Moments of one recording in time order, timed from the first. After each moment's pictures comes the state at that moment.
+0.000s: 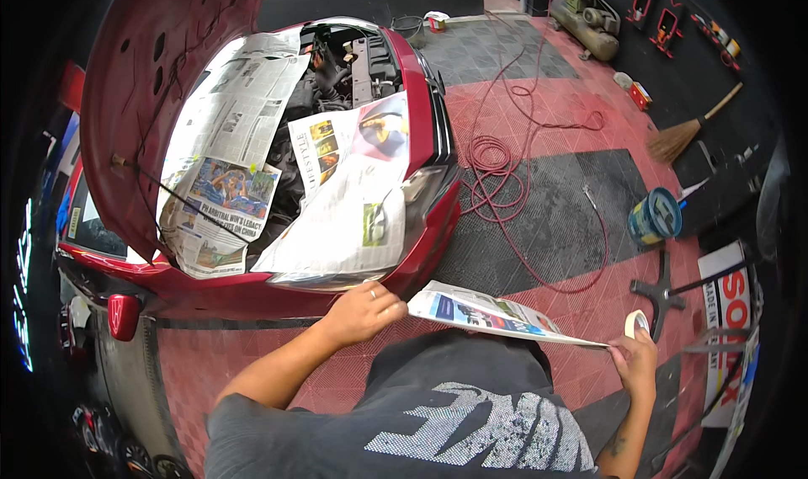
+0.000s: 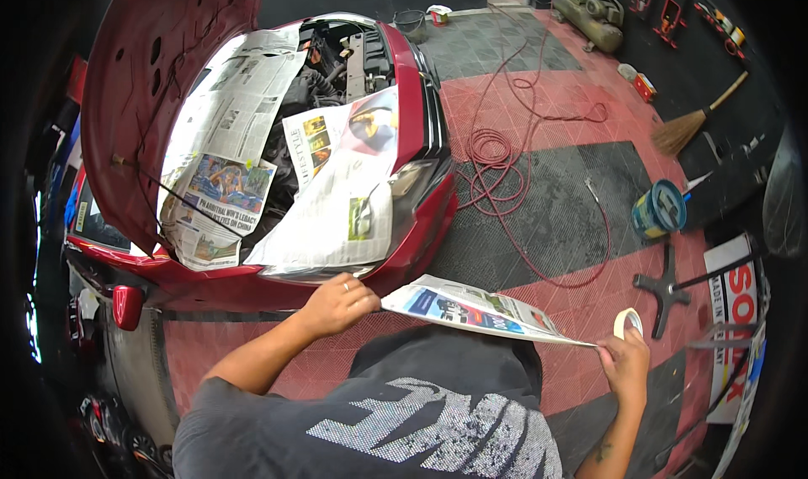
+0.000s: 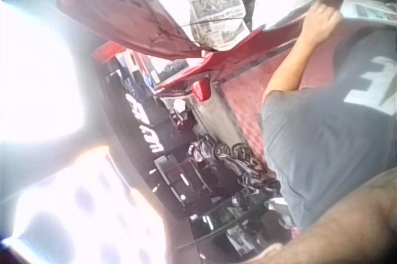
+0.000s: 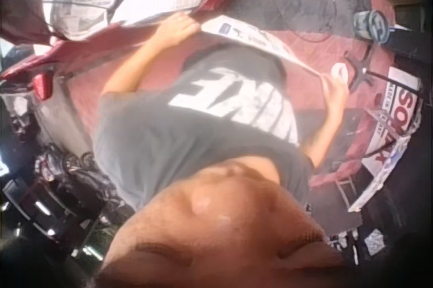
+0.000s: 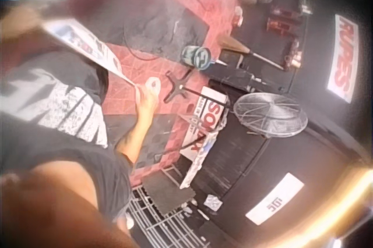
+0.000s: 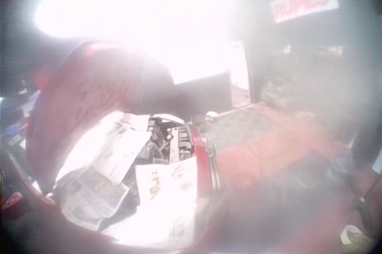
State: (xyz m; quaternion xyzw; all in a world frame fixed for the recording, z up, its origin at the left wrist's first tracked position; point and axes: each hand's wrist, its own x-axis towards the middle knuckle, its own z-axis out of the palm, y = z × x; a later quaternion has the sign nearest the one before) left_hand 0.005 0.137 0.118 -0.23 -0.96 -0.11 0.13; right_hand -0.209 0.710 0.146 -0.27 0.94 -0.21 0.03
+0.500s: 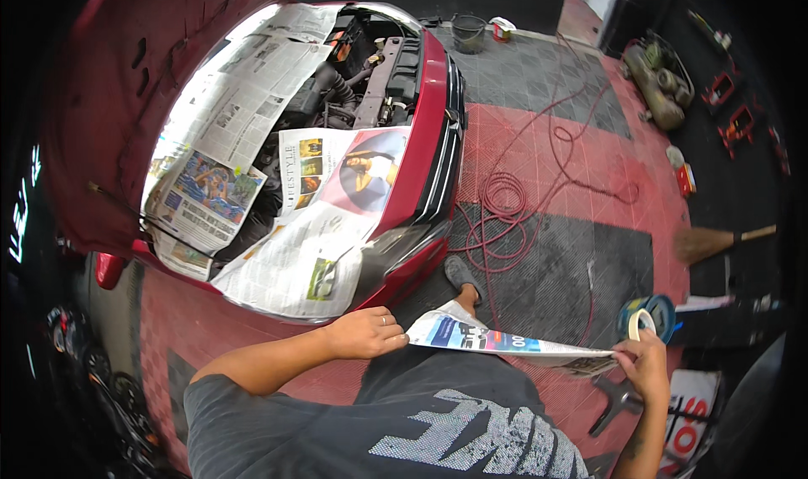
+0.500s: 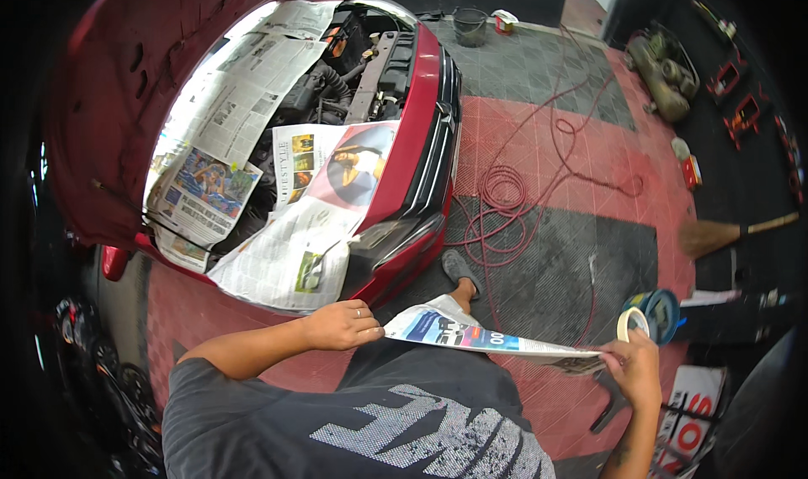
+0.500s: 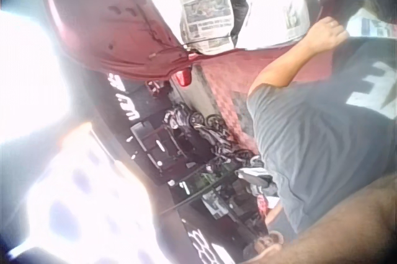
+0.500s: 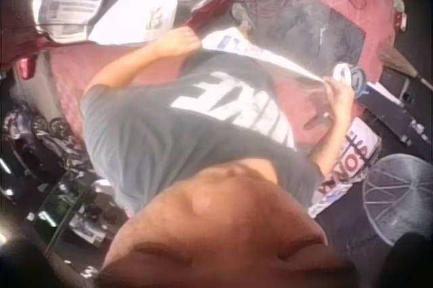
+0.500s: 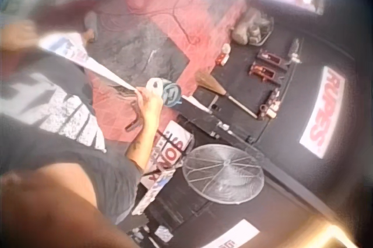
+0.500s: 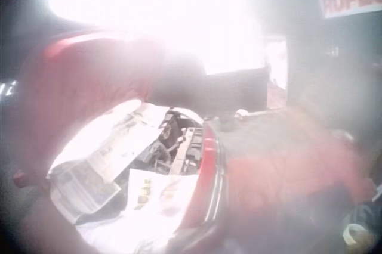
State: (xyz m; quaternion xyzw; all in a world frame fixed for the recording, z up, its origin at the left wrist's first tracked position) left_hand -0.271 0.143 0.097 -0.20 -0.97 -0.13 0.05; right_hand -0.684 0.601 0.201 -0.45 0.87 -0.14 0.13
